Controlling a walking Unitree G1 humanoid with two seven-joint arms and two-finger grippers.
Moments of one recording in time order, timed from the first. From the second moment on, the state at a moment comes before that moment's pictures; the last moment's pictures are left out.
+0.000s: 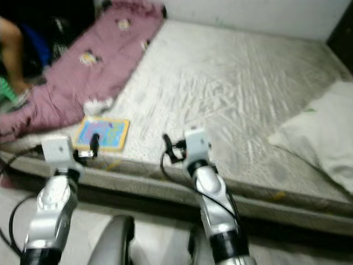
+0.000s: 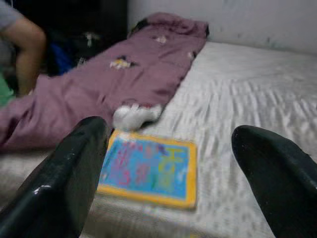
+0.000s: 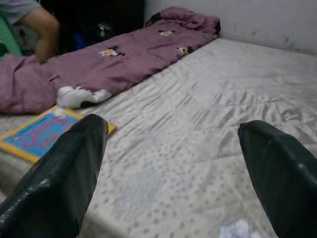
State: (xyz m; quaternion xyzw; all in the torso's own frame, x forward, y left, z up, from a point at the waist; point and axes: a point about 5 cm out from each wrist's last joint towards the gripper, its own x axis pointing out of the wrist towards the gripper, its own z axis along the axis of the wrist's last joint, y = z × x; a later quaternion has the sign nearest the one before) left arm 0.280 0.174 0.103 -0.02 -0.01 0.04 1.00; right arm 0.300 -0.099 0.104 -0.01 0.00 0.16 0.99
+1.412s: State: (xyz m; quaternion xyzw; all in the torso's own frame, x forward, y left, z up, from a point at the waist) left arm 0.263 0.157 0.103 0.00 0.02 0.00 1.00; right arm 0.324 -0.125 0.086 -0.06 0.06 0.12 0.99
